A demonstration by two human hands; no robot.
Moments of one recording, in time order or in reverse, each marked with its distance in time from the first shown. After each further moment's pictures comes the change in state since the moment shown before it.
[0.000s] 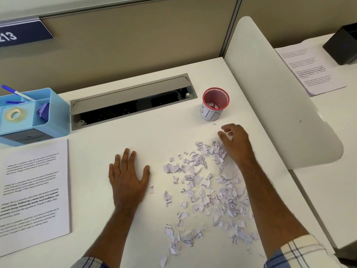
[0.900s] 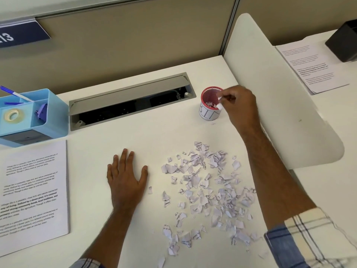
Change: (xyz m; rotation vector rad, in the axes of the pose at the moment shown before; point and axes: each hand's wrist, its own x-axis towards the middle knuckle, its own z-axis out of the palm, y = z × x) left_hand 0.000 0.001 0.000 0.009 0.033 0.004; right_hand 0.065 -0.076 -0.047 0.146 0.119 -0.212
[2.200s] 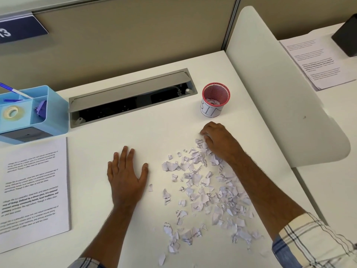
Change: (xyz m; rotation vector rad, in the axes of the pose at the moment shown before) left_hand 0.001 0.000 0.000 -0.003 -0.036 -0.011; right_hand -0.076 0.056 0.058 -0.321 -0.502 -0.129
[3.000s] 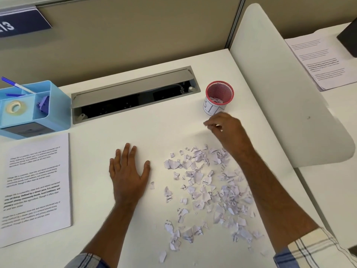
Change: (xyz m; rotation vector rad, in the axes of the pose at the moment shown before) left_hand -0.001 0.000 0.000 0.004 0.006 0.000; right_hand -0.002 -0.029 -0.041 0.250 0.199 -0.020
